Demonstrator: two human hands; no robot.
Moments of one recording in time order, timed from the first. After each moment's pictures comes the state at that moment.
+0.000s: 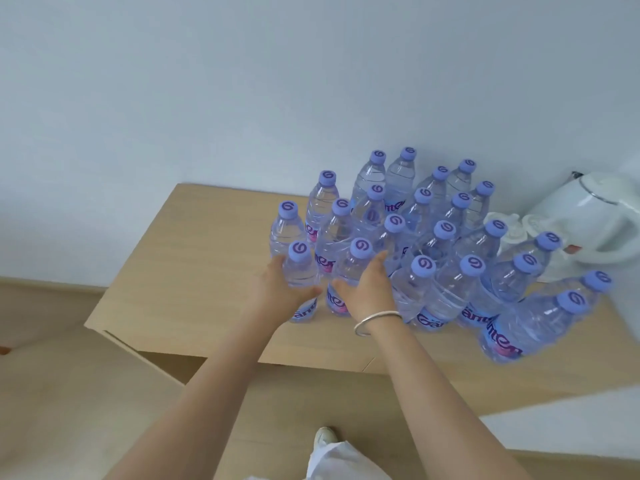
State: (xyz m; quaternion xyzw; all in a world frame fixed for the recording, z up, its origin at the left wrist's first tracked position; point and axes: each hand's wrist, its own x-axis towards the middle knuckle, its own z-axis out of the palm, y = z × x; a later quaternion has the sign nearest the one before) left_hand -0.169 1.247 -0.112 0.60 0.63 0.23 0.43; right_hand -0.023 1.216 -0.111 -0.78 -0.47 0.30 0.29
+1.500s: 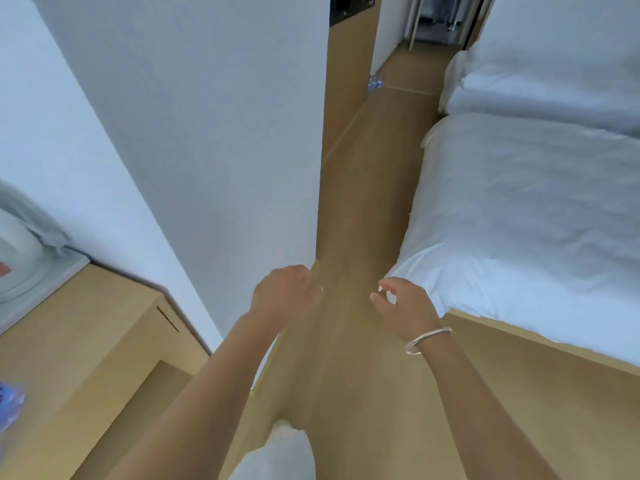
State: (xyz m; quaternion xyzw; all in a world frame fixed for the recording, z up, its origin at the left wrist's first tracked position) left_hand 0.404 0.801 -0.103 0.96 0.04 -0.10 0.26; right_hand 0.399 0.602 -0.116 -0.94 0.03 0.09 0.32
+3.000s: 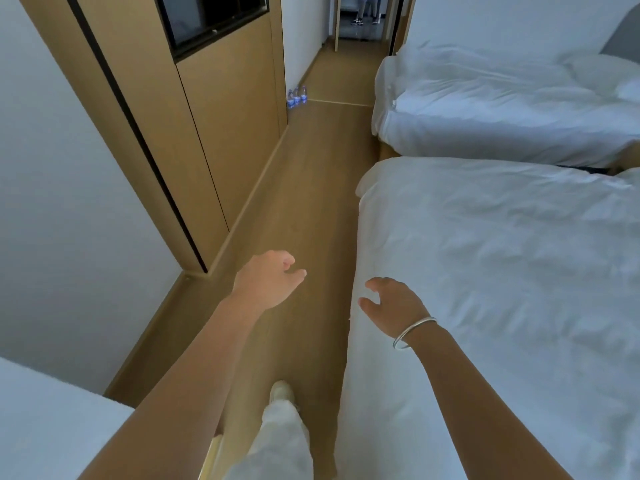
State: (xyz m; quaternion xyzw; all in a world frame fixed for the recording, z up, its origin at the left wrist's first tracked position) left_hand 1.221 0.499 -0.100 0.96 -0.04 -0.11 0.27; right_hand 1.161 0.293 -0.118 -0.97 0.06 0.12 0.21
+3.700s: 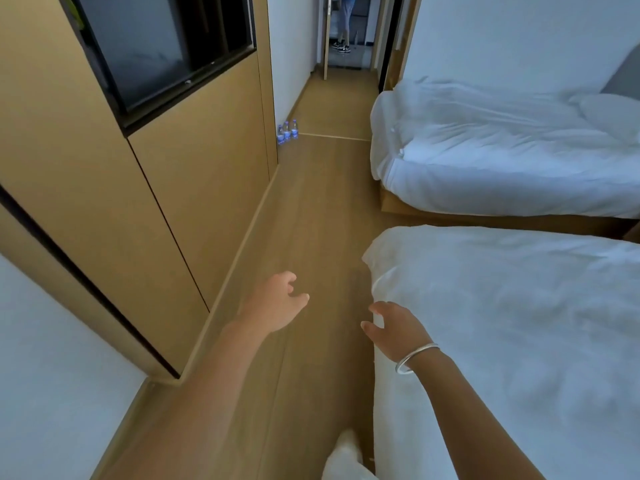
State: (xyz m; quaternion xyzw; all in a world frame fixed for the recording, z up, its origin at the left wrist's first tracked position) left_hand 1.641 0.475 -0.095 0.94 -0.04 -0.16 0.30; right_hand 1.575 0.275 -0.115 -0.96 0.11 0.13 0.23
